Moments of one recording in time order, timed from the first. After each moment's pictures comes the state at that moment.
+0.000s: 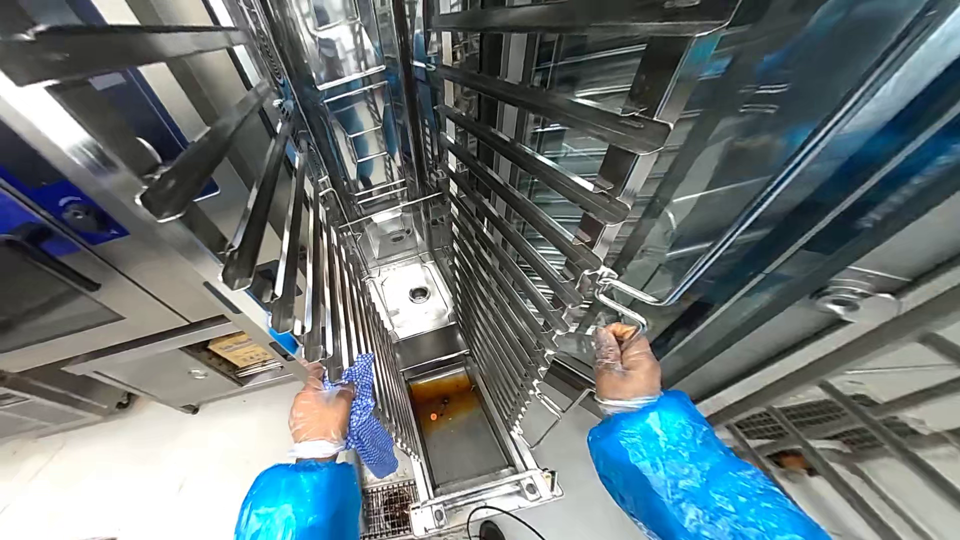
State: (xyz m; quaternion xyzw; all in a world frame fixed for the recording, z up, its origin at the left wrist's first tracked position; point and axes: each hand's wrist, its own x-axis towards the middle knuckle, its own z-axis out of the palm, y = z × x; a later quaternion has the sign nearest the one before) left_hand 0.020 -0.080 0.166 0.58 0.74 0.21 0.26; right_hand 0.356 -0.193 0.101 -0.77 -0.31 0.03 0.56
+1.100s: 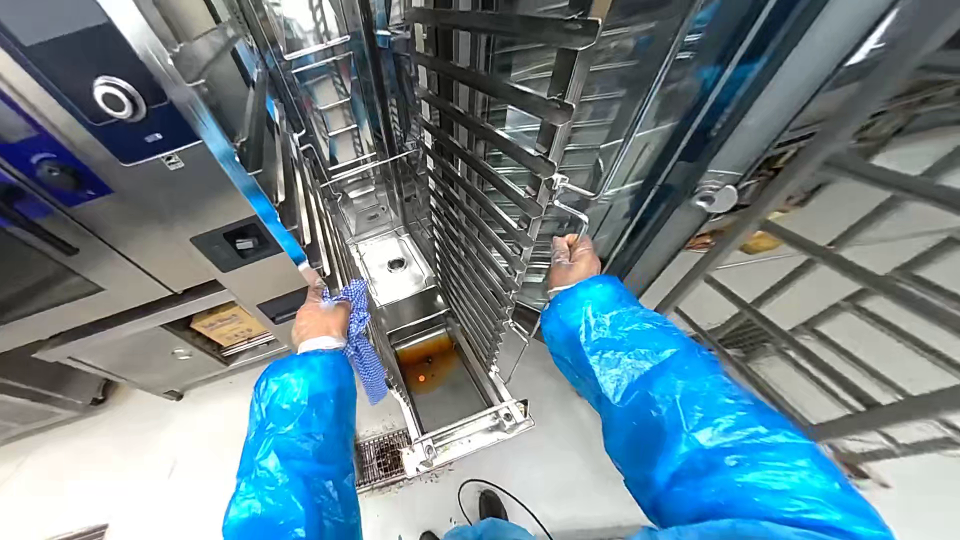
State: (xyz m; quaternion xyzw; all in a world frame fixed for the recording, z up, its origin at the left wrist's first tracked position) left_hand 0.013 -0.126 0.178 0.62 0.71 0.21 0.26; right_hand 0.333 -0.239 0.129 -0.82 -0.25 0.09 0.51
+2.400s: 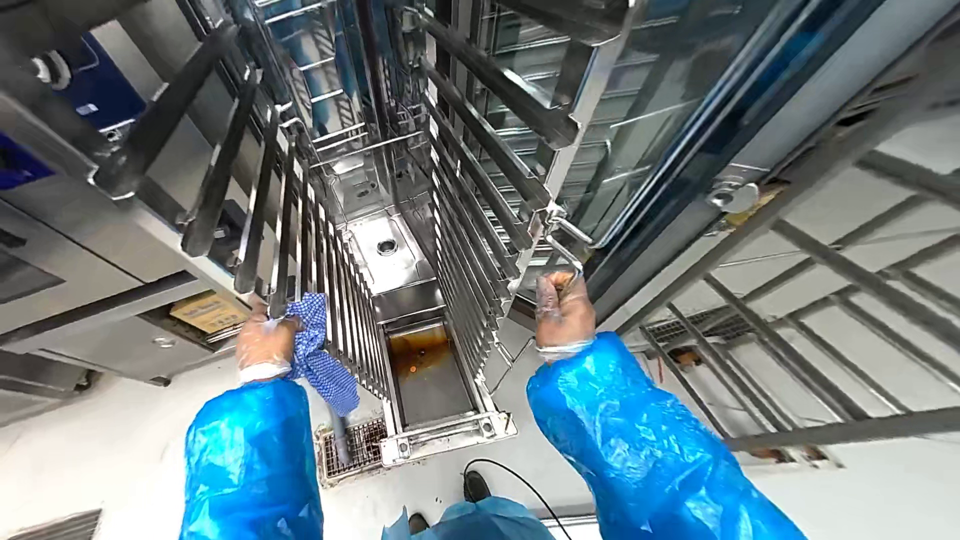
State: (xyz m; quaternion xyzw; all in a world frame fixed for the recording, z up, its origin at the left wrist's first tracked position) left_hand -0.017 -0.104 0.168 0.59 0.73 0.25 0.26; right_hand 0.282 -0.268 0.119 -0.80 -0.27 0.08 0.54
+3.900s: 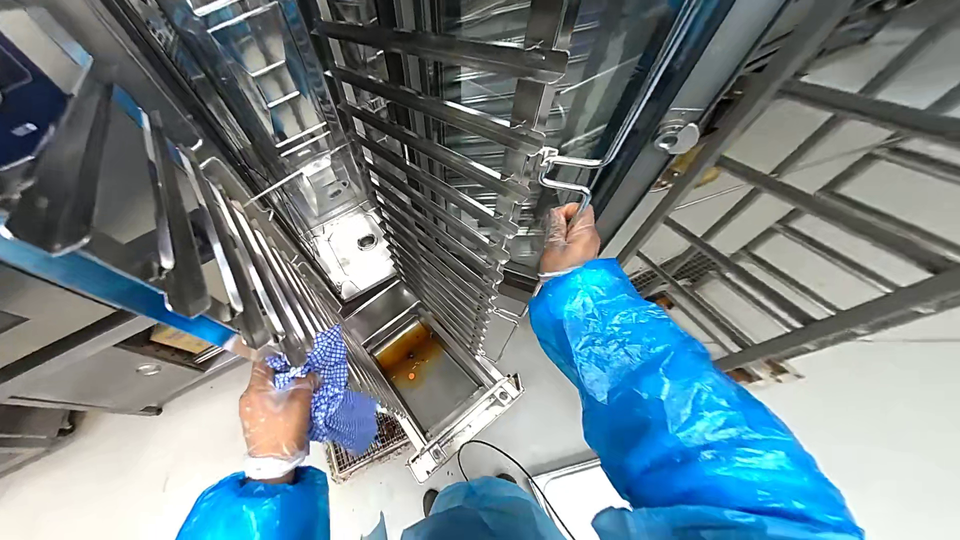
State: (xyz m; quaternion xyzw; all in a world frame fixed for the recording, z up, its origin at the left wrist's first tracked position) left_hand -0.039 -0.209 0.157 0.63 0.64 0.33 0.30; right_hand 0.325 -0.265 0.115 -0.81 -0.22 0.00 0.55
